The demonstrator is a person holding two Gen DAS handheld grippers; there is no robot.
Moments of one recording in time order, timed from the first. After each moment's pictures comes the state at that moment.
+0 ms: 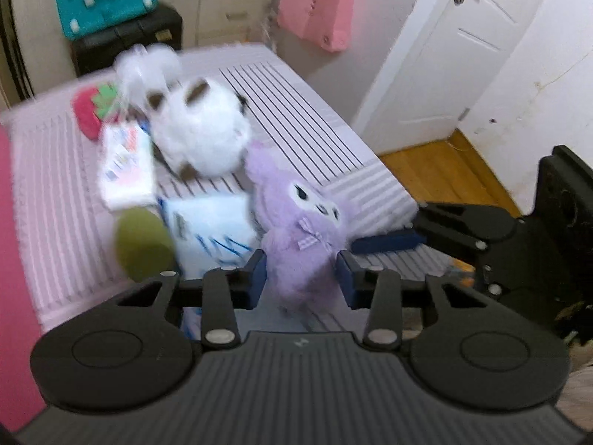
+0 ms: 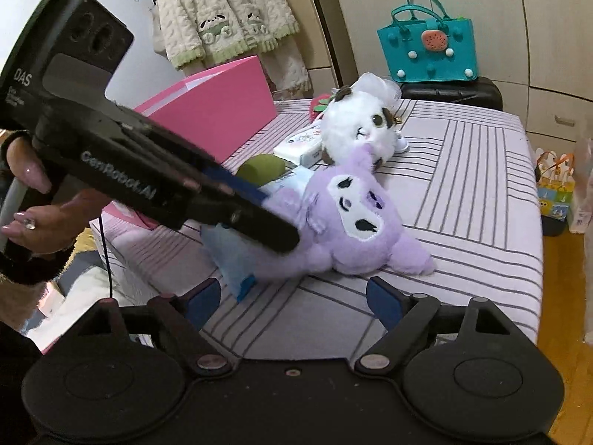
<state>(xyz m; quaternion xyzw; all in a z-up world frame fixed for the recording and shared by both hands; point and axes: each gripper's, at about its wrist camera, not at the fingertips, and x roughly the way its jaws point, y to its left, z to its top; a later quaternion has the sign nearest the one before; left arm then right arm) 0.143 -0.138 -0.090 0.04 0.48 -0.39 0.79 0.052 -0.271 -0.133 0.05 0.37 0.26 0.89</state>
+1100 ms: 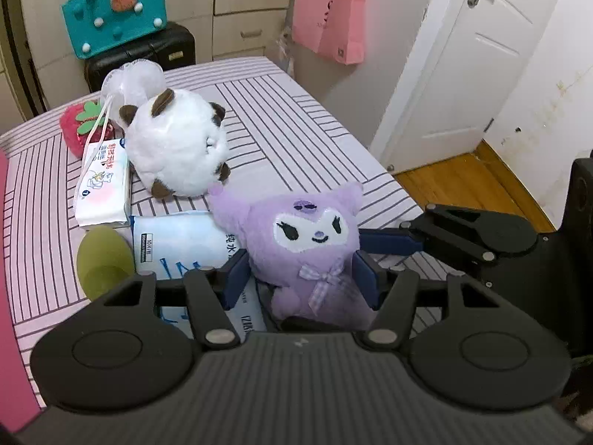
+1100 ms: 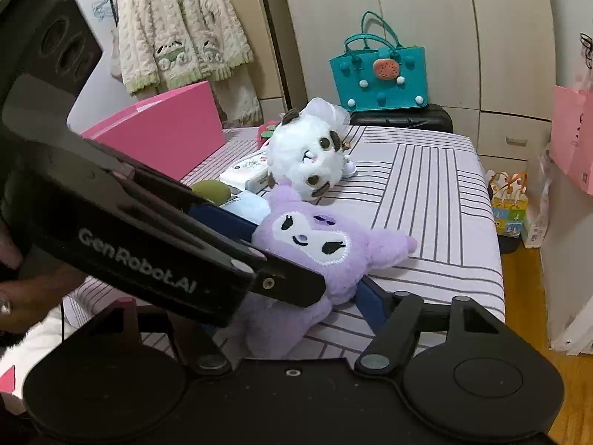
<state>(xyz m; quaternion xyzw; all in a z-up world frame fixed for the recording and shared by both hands) 0.124 -0.177 -0.105 0.07 0.43 -0.34 0.83 0.054 -0.274 -0.145 0.05 0.32 0.17 0.93</state>
